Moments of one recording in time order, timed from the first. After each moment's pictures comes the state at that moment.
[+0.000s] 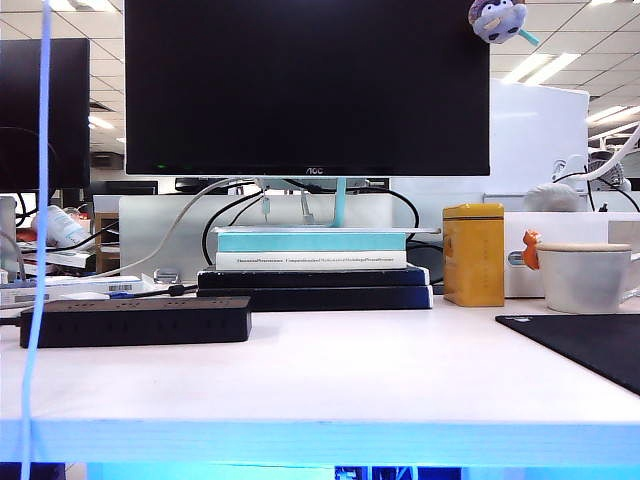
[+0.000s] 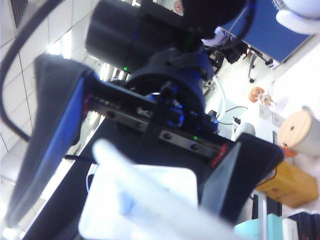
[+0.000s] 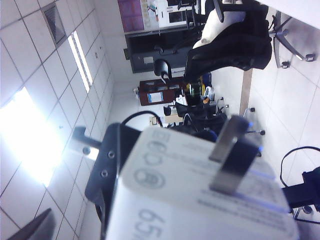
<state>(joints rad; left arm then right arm) -0.32 1.07 1.02 0.25 0.75 1.02 0.57 1.78 1.84 -0.04 -1.20 1.65</state>
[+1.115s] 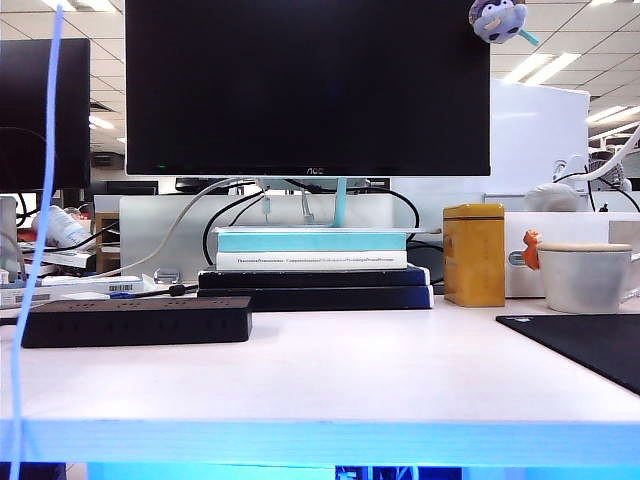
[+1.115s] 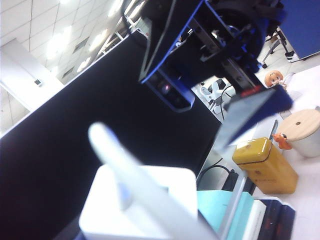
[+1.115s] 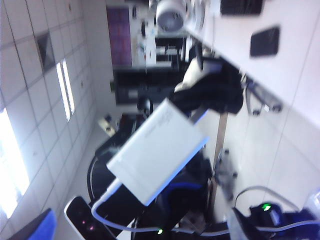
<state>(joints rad) -0.32 1.08 1.02 0.20 0.54 0.73 0.35 1.78 1.84 -0.20 -1.25 1.38</state>
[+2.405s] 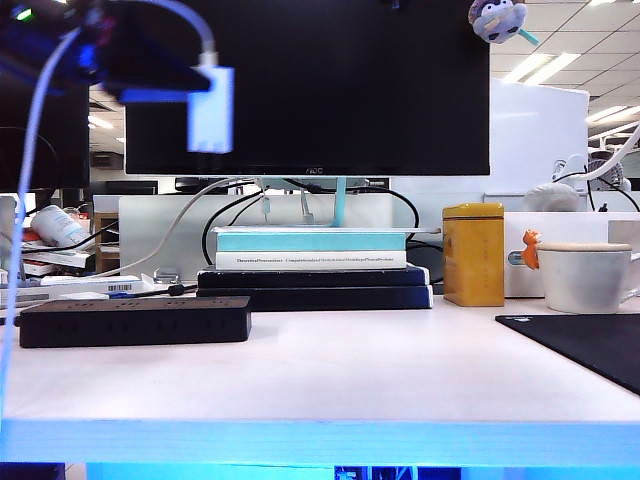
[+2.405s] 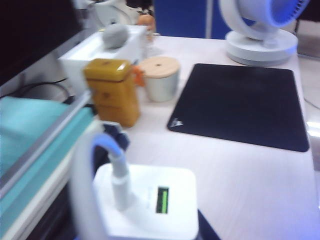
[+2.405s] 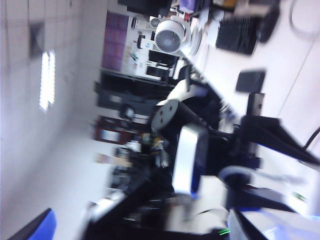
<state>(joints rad) -0.15 1.45 1.02 -0.01 1.03 0.54 0.32 1.78 1.84 -0.18 -1.23 1.12</state>
